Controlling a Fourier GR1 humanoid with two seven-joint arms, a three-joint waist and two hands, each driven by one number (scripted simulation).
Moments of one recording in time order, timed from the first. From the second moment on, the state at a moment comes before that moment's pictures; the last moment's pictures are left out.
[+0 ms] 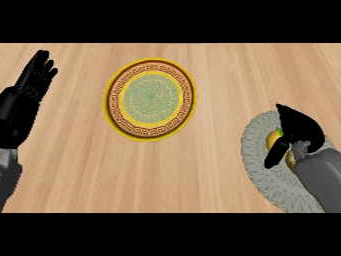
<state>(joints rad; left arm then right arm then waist) -0.28 0.47 -0.06 -1.58 0.23 0.09 0.08 -0.40 -0.48 0.37 -1.34 0.52 0.25 0.94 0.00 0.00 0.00</state>
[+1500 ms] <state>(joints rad) -0.31 0.35 -0.01 -1.61 0.13 -0.01 0.11 -0.55 -0.49 0.29 -0.96 0.82 0.10 0.32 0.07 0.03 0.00</state>
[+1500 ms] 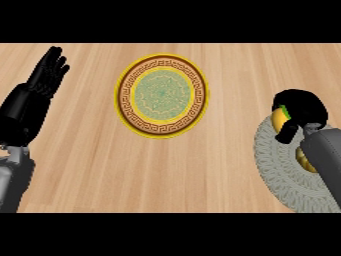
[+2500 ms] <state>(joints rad) -0.35 0.32 -0.03 -1.58 0.12 -0.01 0.10 -0.94 -0.55 0.12 -0.65 0.55 0.19 -0.73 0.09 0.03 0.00</state>
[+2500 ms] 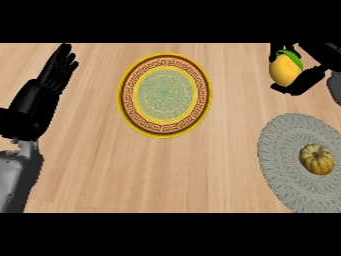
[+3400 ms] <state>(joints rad) -0.34 0.32 0.02 -1.53 0.10 -0.02 0.09 -1.27 -0.24 0.11 -0.33 0.54 0.27 -0.78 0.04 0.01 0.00</state>
